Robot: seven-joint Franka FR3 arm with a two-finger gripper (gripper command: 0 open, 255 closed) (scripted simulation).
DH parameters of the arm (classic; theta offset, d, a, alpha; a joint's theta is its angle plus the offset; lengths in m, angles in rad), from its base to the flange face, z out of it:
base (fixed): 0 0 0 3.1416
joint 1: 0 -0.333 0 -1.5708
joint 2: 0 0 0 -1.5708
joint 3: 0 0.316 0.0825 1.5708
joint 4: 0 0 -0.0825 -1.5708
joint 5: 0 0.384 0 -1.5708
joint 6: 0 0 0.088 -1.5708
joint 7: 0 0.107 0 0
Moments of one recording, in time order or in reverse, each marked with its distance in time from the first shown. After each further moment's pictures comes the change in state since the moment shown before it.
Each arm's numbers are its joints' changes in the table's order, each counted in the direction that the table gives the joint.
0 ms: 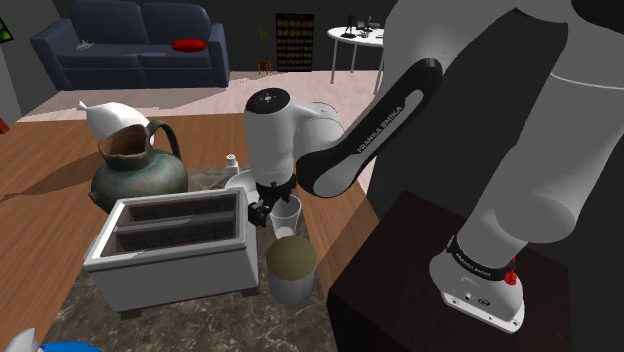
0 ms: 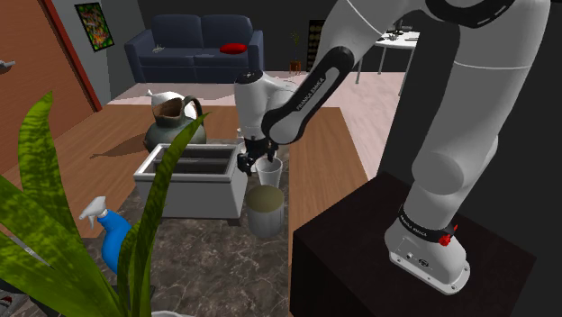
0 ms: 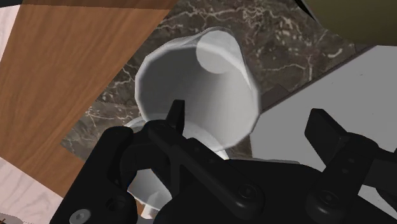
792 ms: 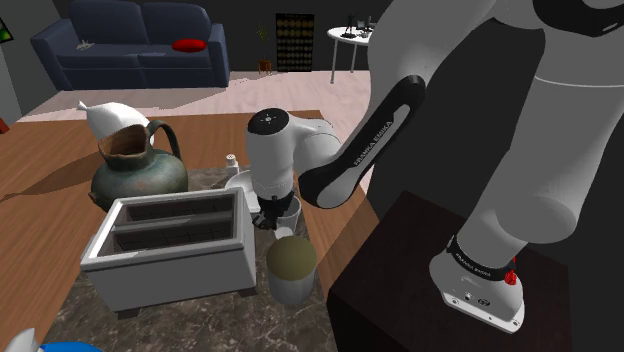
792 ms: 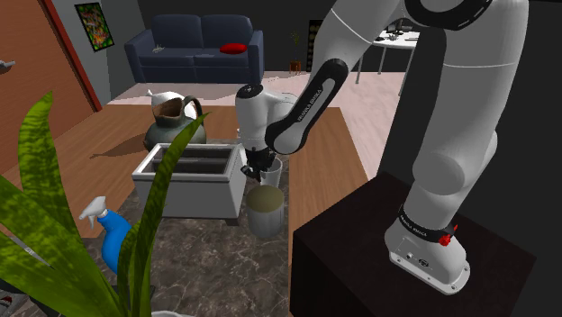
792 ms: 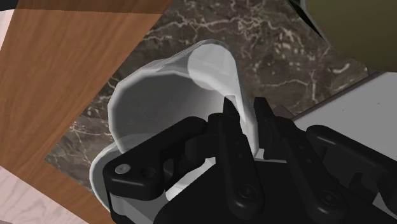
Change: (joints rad) arm -0.016 -0.090 -0.025 0.001 -0.092 -0.058 0.081
